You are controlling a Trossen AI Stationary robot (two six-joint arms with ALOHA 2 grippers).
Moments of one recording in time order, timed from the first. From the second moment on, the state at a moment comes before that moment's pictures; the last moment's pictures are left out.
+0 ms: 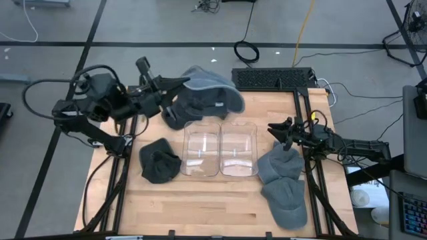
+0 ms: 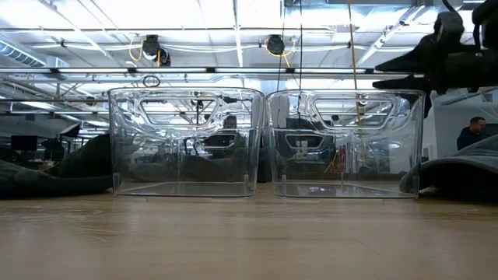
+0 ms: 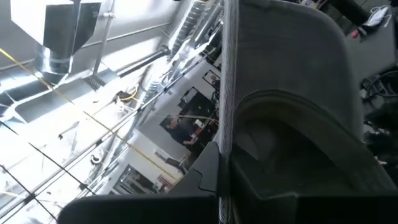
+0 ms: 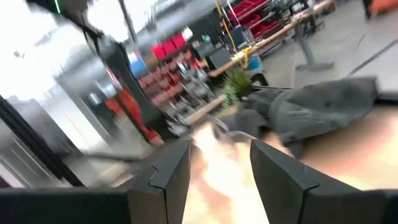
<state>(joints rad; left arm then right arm) -0.18 1.34 1.80 -0.19 -0.53 1.01 -0.12 0.07 0.01 0.12 0.18 0.58</state>
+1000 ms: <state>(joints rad) -0.12 1.37 1.80 -0.13 -0.52 1.01 -0.12 0.13 0.17 0.39 0.13 0.50</state>
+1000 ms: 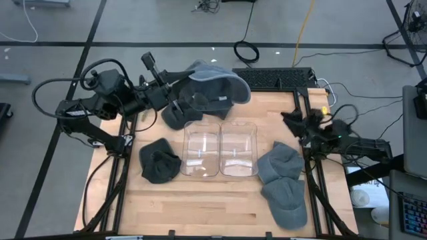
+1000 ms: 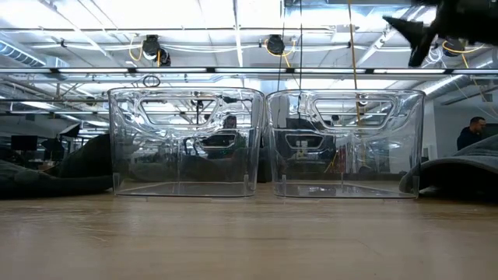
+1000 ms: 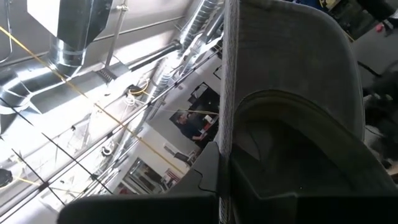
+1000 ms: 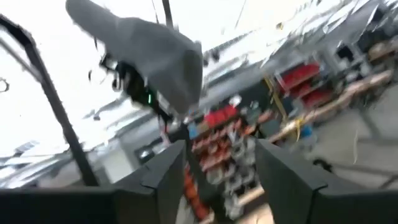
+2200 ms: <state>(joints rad) -0.12 1.37 1.80 -0.14 -0.59 1.02 -0.10 1.00 1.48 -0.31 0.02 0.10</state>
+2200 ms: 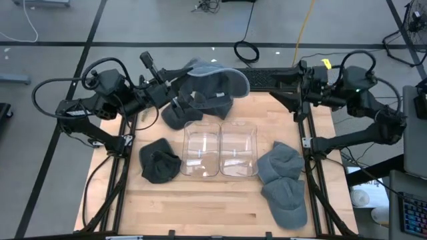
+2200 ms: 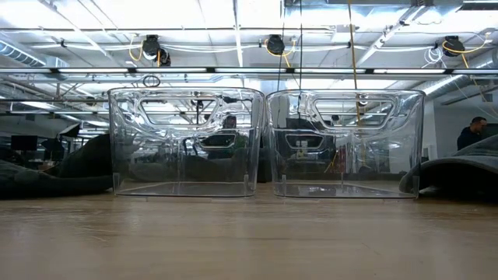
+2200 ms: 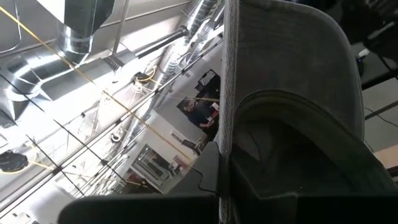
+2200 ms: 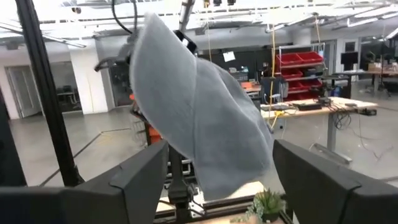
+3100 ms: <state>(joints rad) -0.13 1.46 1.80 -0.16 -0.61 1.02 0.08 1.33 1.85 -0.41 0.24 -0.09</state>
